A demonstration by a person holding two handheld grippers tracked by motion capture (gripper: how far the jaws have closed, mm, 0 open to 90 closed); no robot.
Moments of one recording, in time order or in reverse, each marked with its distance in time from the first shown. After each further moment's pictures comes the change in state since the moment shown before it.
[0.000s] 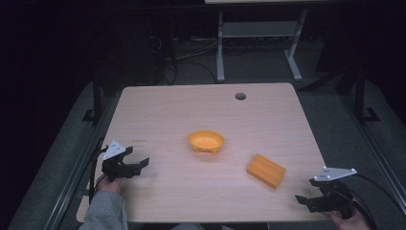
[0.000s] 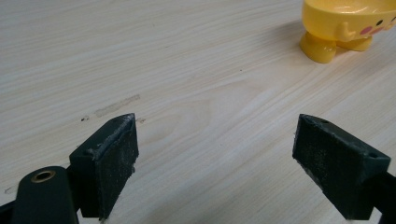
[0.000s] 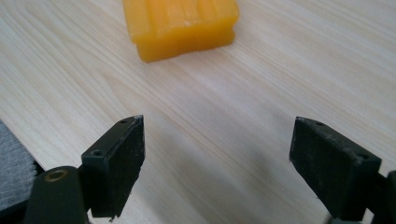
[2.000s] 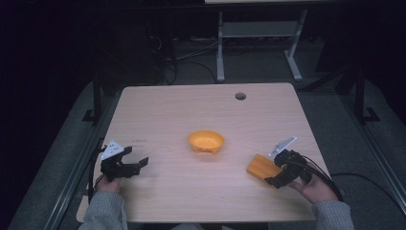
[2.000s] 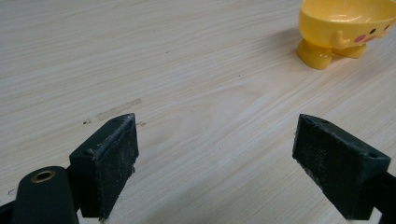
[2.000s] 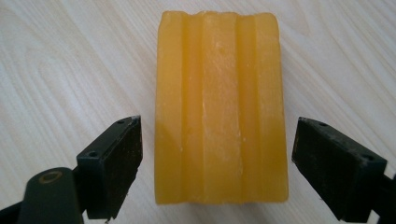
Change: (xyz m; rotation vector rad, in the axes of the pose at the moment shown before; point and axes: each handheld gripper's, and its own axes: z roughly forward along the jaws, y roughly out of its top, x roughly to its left) left arm 0.001 0.001 -0.003 -0.018 -0.007 -0.007; right arm 0.025 0.111 0.057 0.208 0.071 -0.224
